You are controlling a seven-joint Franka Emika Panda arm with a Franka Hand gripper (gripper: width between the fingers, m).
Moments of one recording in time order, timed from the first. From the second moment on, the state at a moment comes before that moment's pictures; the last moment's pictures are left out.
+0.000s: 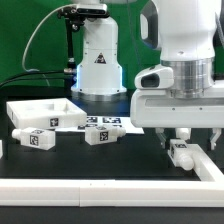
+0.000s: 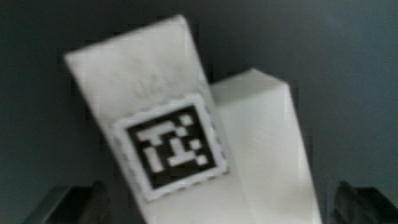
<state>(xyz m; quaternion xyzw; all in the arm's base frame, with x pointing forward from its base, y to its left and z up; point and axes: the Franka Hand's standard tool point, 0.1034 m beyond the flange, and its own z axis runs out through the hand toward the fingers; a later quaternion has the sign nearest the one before) 0.541 0.130 0.033 -0.99 0.14 0.00 0.06</state>
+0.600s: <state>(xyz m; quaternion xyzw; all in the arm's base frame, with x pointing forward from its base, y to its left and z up) 0.519 0.140 0.041 -0.99 0.10 -0.01 0.06</state>
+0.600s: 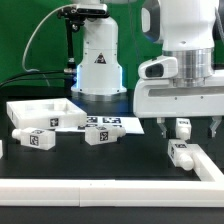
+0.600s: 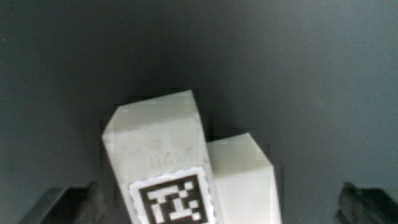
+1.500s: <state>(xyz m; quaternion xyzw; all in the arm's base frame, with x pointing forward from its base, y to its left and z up) 0.505 0.127 0.005 -1.00 0.02 -0.04 0.05</state>
